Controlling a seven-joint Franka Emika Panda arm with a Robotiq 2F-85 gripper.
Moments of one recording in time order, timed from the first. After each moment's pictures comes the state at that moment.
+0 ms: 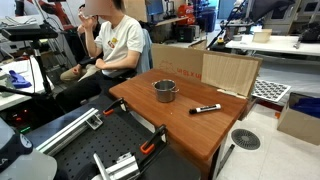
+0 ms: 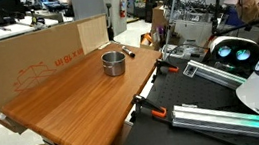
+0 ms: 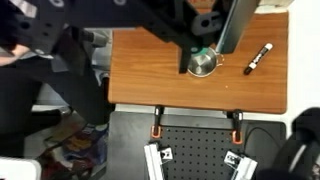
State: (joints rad) arm 0.09 -0.25 0.07 -1.97 0.12 1.48 0.04
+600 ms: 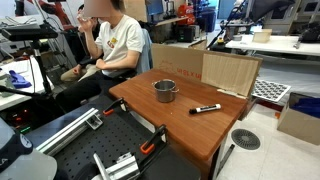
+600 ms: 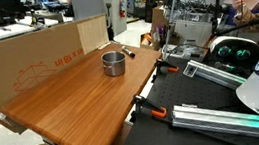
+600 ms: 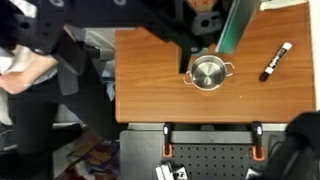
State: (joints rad) arm 0.05 -0.06 0.01 -1.87 0.22 1.54 -0.01
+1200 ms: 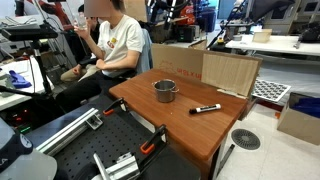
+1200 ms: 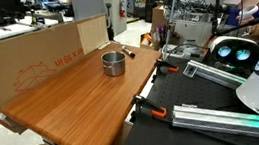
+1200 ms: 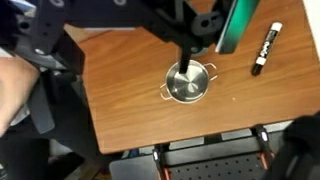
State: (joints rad) arm -0.04 0.17 -0.04 -1.84 0.28 1.68 0.01
